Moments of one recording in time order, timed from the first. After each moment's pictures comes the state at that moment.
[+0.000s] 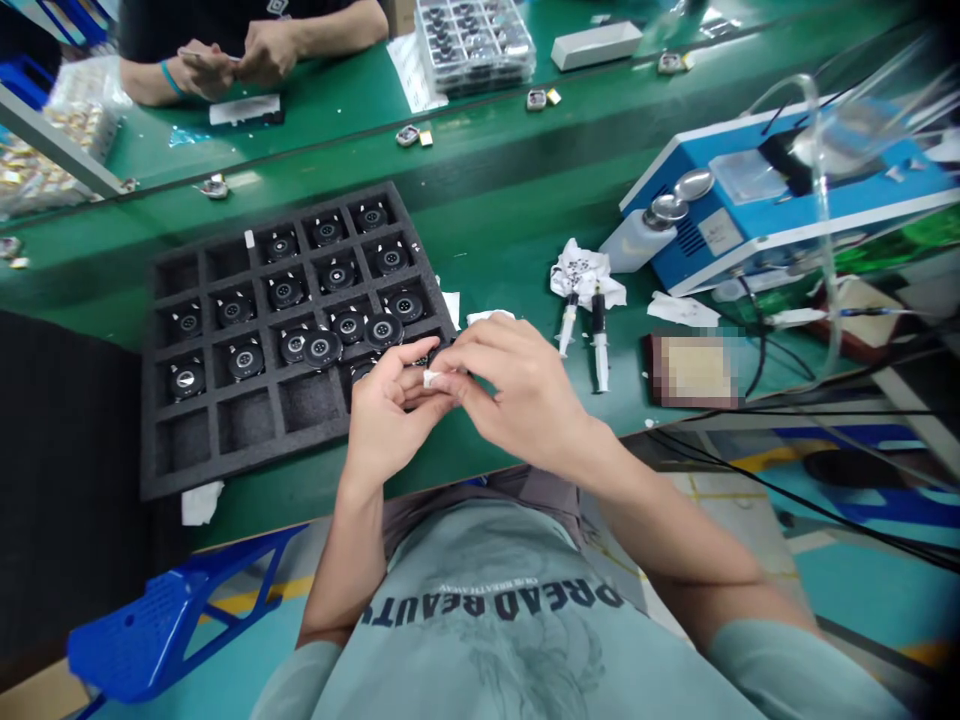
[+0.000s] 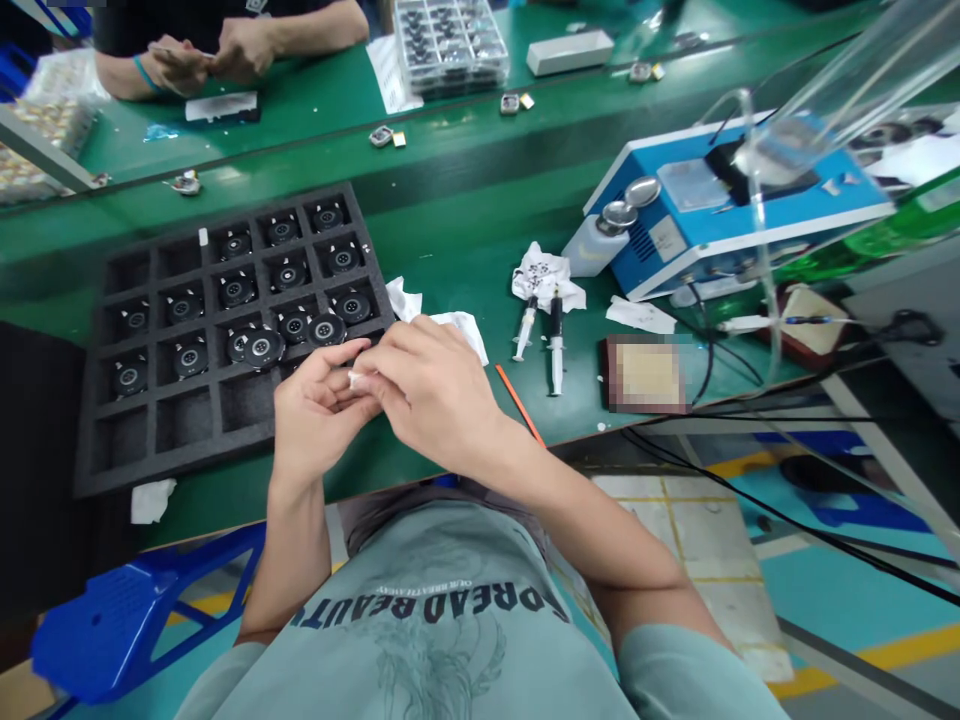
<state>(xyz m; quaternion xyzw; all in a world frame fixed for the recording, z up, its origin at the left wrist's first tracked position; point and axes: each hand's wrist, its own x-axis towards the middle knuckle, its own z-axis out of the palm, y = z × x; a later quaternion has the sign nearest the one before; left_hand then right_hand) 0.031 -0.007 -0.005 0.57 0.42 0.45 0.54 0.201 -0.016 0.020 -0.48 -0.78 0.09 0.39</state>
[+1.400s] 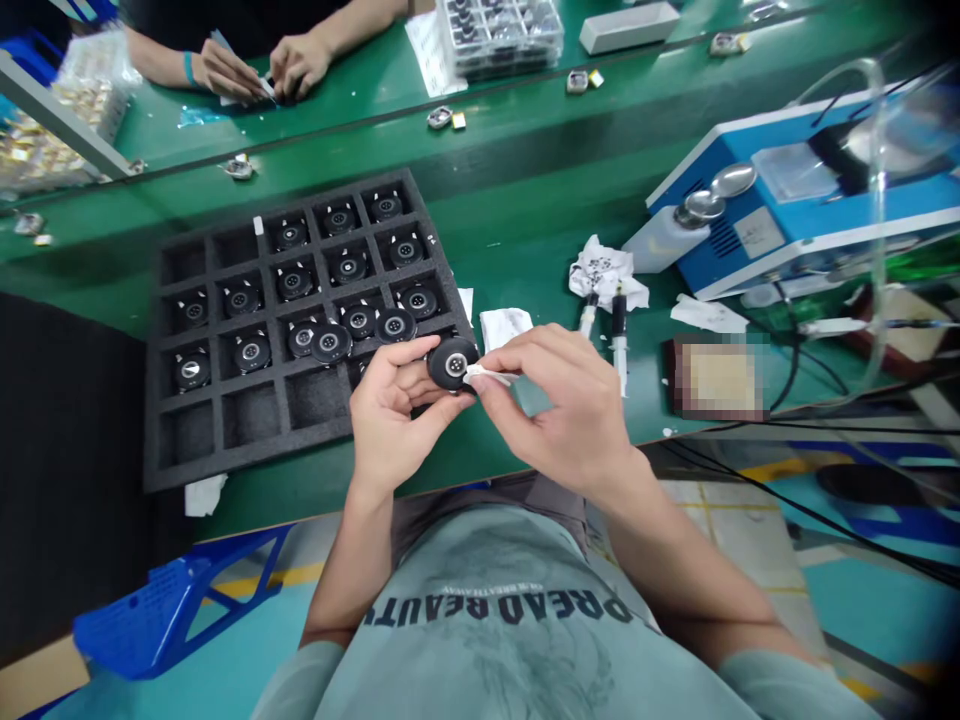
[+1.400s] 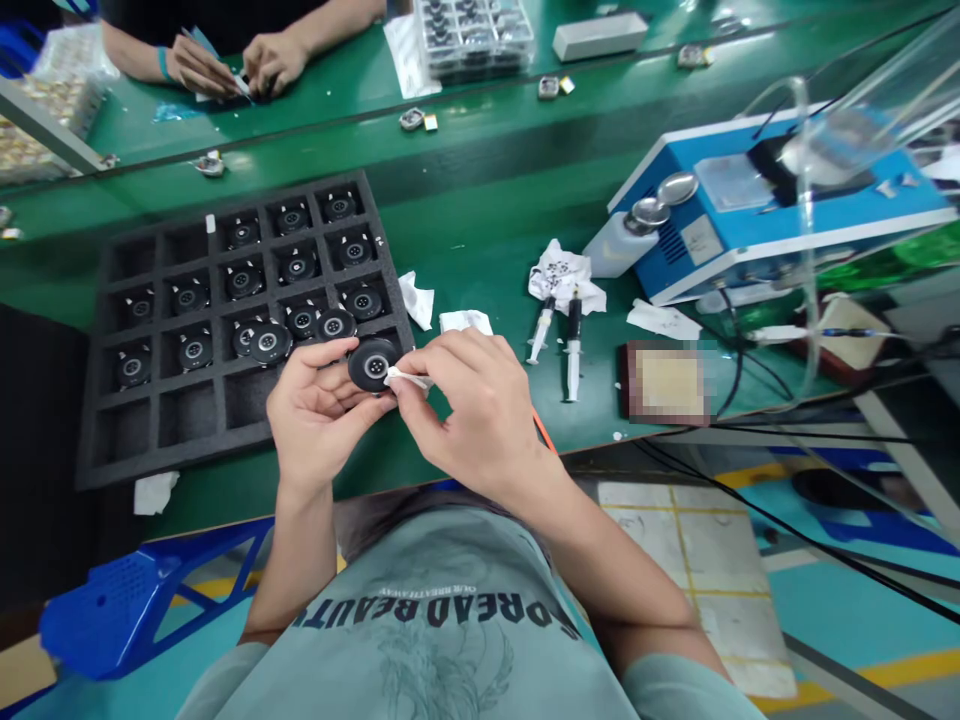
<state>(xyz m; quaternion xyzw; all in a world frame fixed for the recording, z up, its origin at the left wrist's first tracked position) 0.034 -0.013 -0.008 0.55 0.37 0.55 0.51 0.208 -0.030 0.013 -0.50 -0.74 0.06 0.46</state>
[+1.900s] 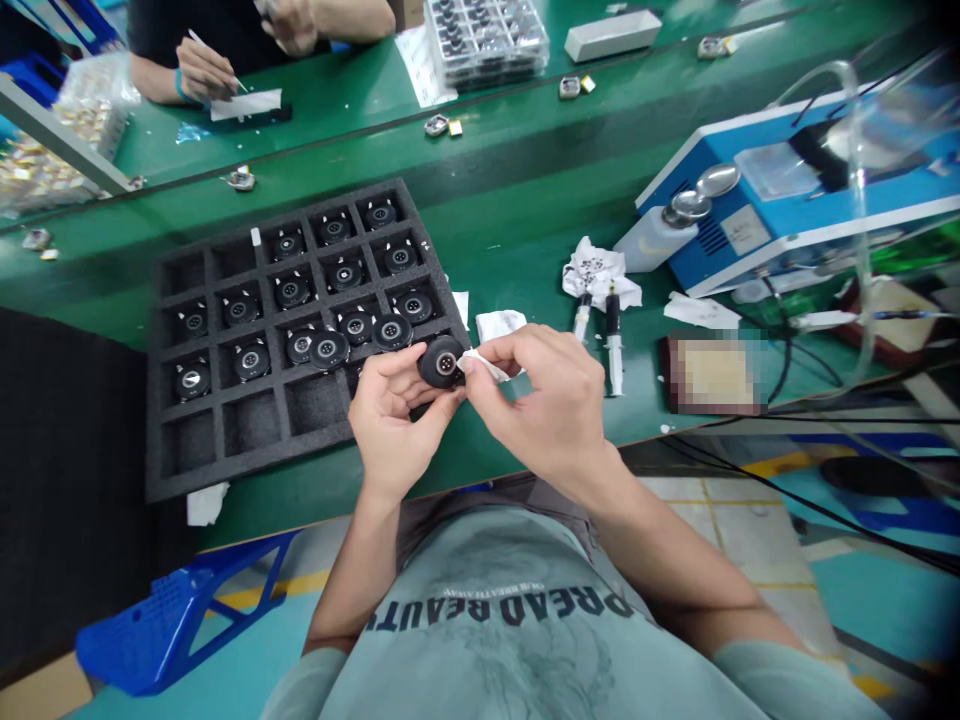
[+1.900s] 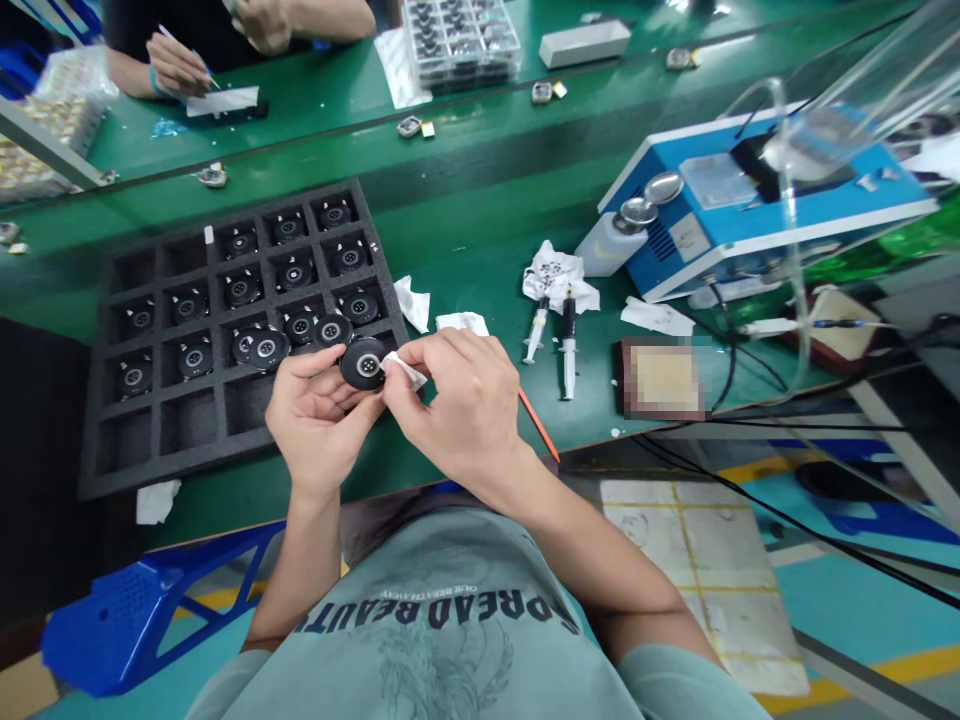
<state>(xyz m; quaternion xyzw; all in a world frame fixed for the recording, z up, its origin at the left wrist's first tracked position) 0.044 -0.012 -0.016 0.55 0.37 0.62 0.42 0.189 -0.023 0.009 -0.57 -0.67 0.03 0.48</state>
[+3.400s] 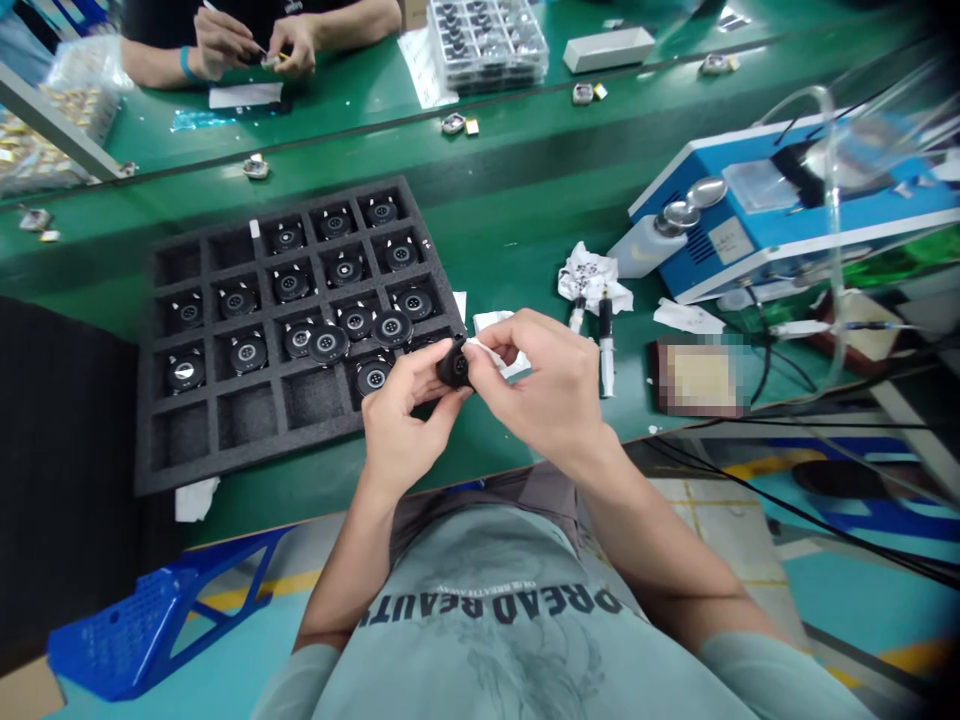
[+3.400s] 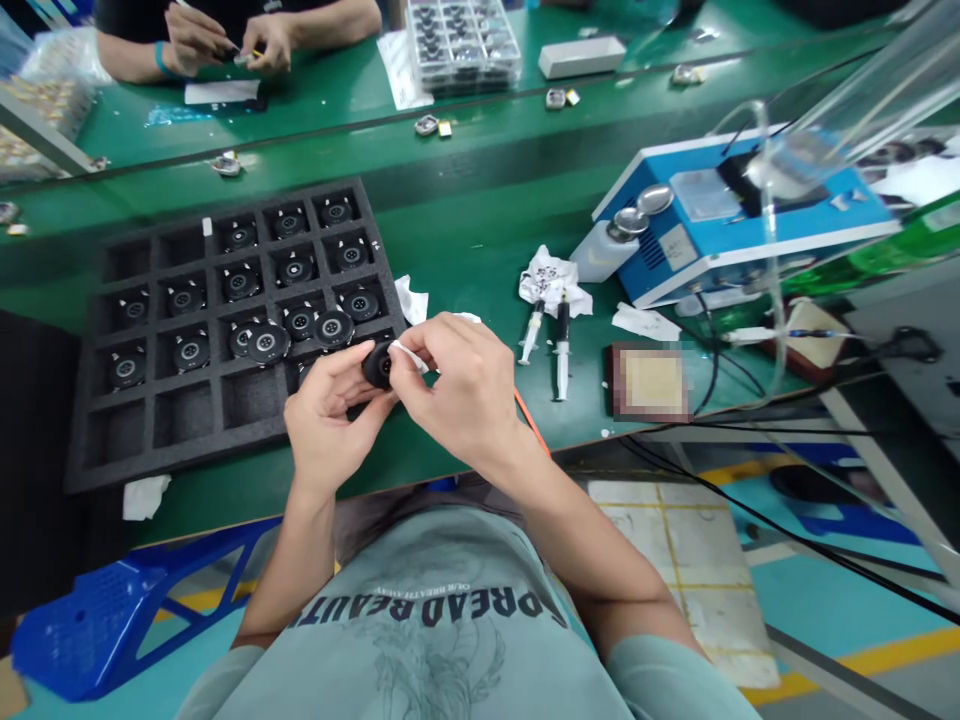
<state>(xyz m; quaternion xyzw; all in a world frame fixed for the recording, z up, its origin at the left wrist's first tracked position) 0.038 -0.017 -0.025 0.64 0.39 0.54 0.38 0.198 -0.012 0.010 -0.54 -0.68 0.06 0.49</state>
